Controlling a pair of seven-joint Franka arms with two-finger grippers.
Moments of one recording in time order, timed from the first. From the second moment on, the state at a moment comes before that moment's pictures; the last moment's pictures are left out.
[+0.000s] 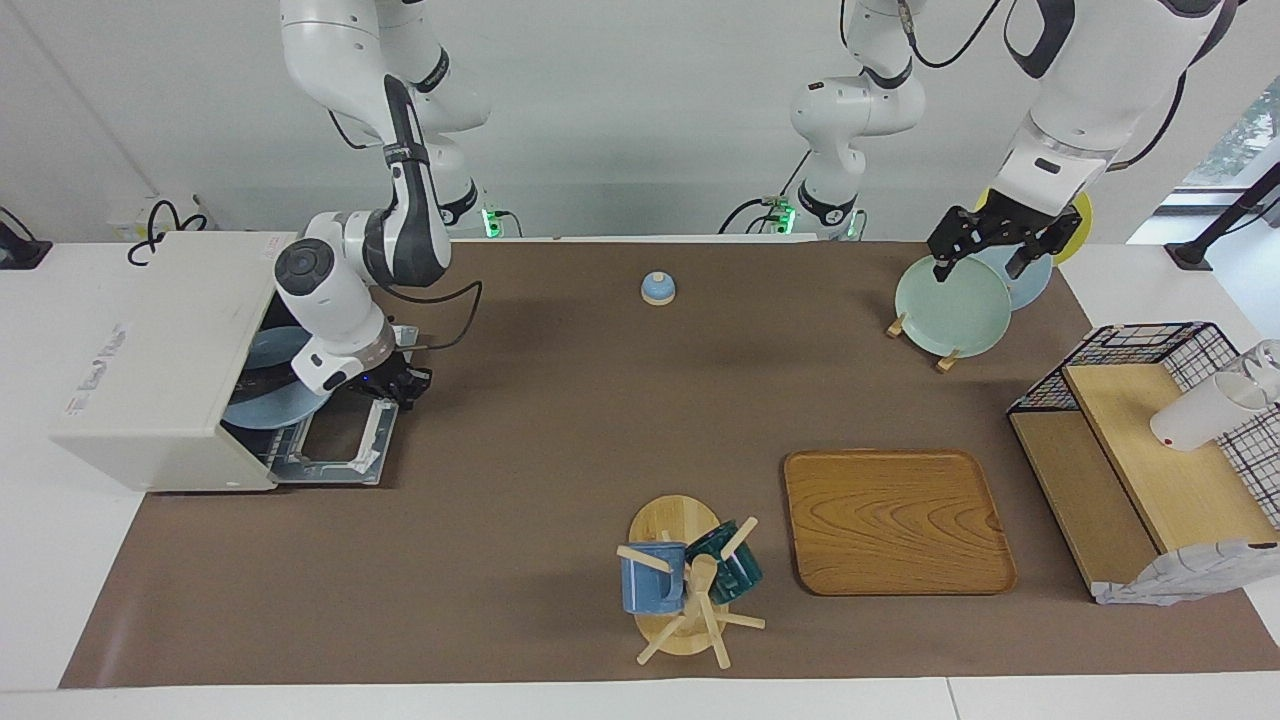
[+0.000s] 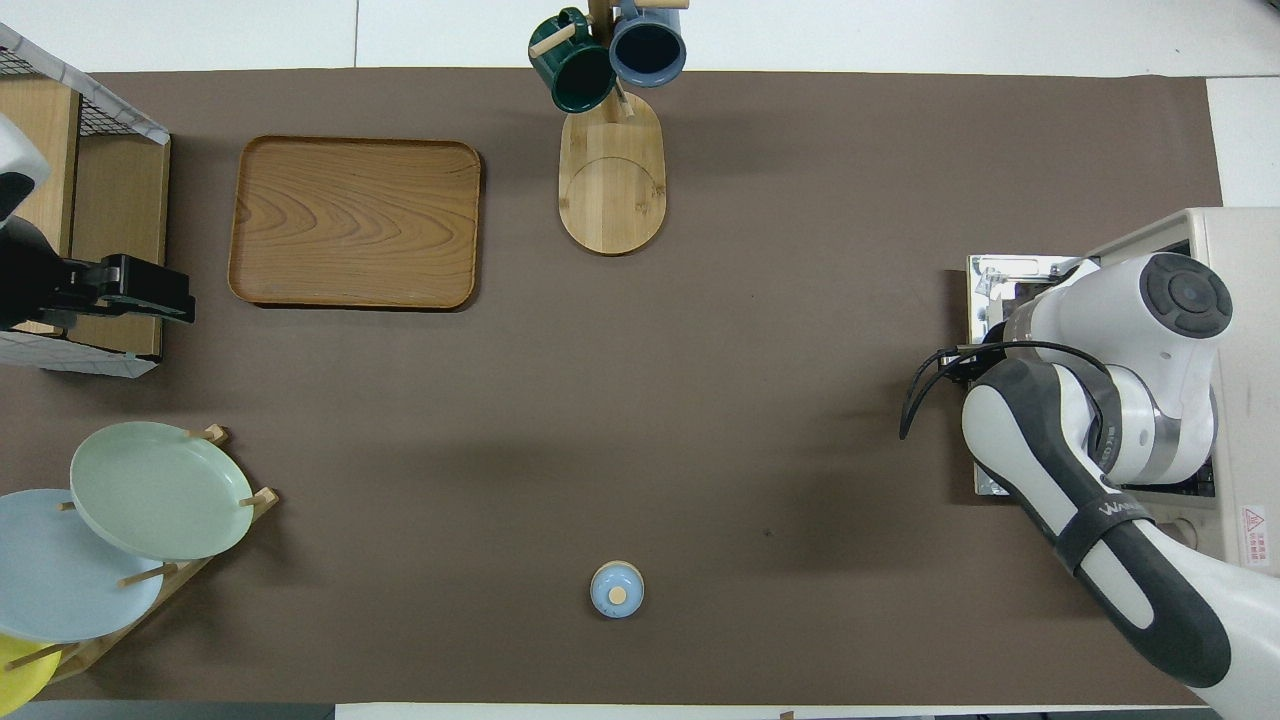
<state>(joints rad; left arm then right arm) 0.02 -0.03 -0.15 -1.60 0.00 1.57 -0.08 0.13 0.15 -0.12 -2.20 0.07 2.29 -0.01</state>
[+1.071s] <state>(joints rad) 0.03 -0.03 -0.15 -1.60 0.00 1.57 -0.08 0.08 0.09 -0.15 -2.02 -0.04 2.00 0.13</state>
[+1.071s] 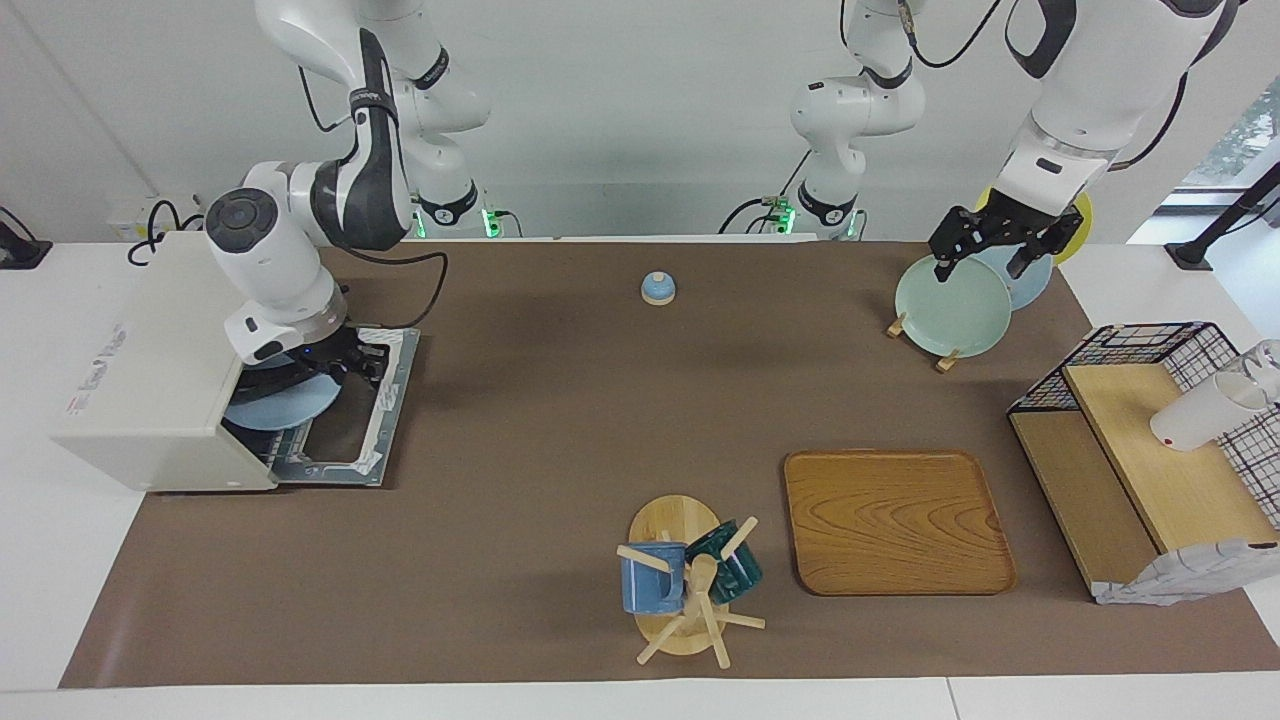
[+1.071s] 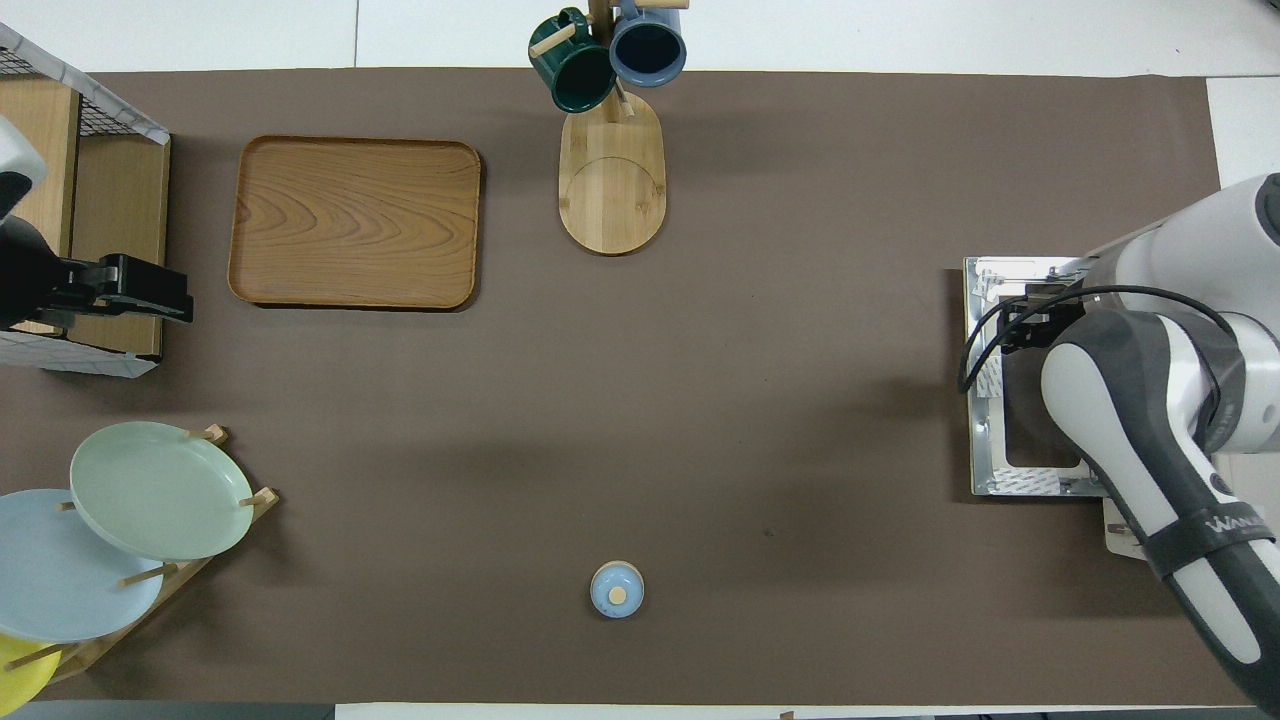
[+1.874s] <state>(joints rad) 0.03 -0.03 -0.15 -1.60 0.00 1.57 -0.08 0.03 0.09 -0.15 -2.10 -0.05 2.13 0.13</state>
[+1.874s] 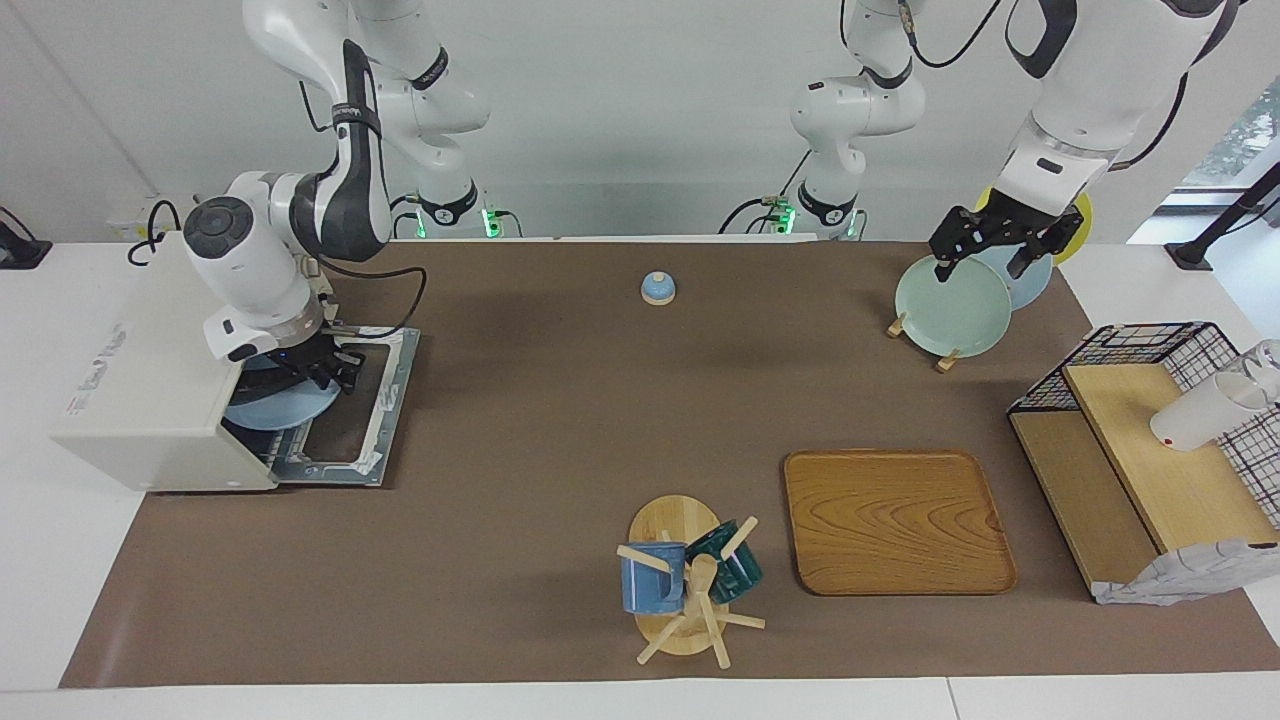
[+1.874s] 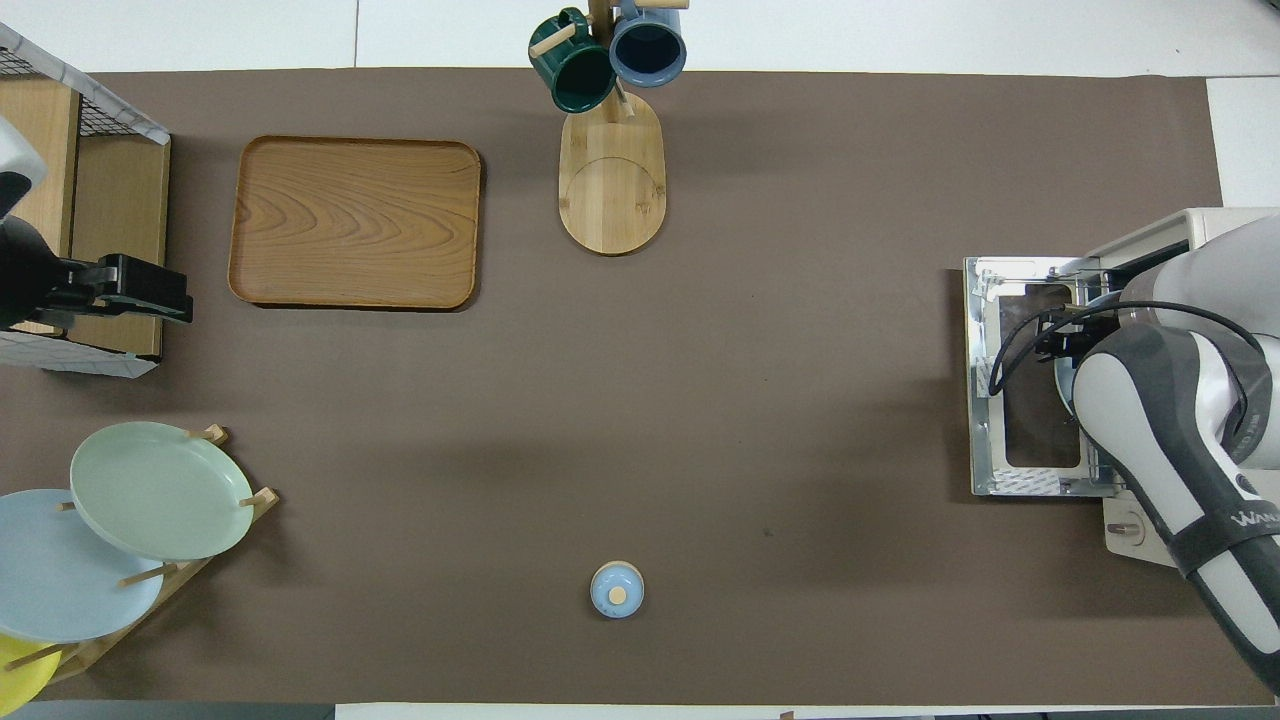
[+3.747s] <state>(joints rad) 0.03 -0.03 -0.15 -1.60 0.00 1.57 -0.08 0.63 0.24 -0.11 -1.62 -0.15 1.67 0.52</state>
